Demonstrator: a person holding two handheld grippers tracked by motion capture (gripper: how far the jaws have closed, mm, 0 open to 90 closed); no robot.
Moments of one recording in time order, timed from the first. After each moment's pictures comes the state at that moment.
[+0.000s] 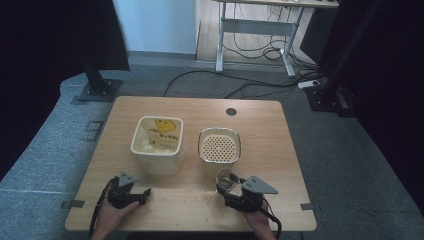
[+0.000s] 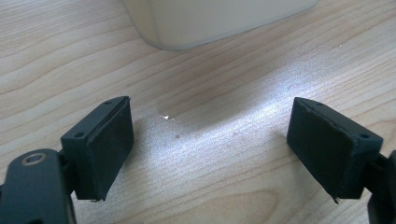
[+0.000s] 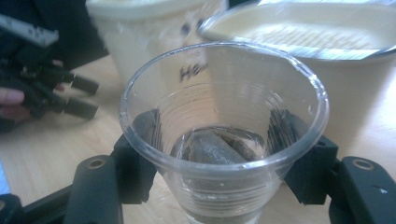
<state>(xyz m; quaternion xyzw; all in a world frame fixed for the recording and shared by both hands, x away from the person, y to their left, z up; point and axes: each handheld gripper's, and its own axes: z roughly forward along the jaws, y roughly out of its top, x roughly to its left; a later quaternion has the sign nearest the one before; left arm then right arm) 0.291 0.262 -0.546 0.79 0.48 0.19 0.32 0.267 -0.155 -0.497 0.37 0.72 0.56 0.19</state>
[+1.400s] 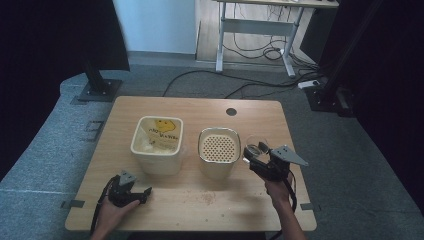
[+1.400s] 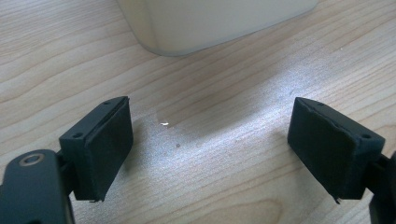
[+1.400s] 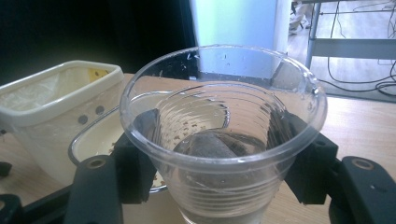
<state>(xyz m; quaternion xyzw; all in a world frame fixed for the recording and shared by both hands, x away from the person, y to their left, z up) 0.296 0.261 -0.546 0.80 0.48 0.19 0.32 0.321 -0.209 -0.434 0.44 0.65 0.56 0.27</state>
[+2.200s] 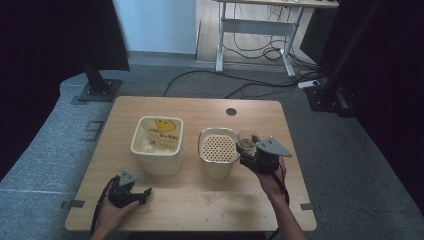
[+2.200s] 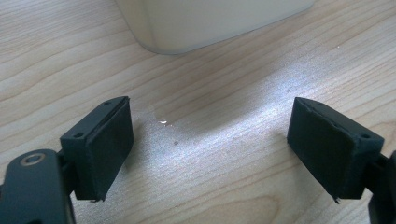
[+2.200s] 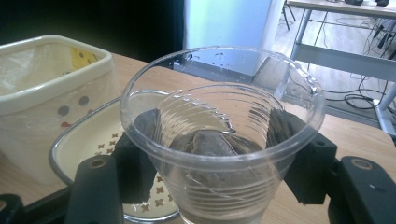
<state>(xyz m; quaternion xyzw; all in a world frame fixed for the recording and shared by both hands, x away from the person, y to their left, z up) 0.294 0.261 -0.546 0.80 0.47 0.19 0.32 0.334 -0.178 -0.415 0.41 0.69 0.49 0.33</state>
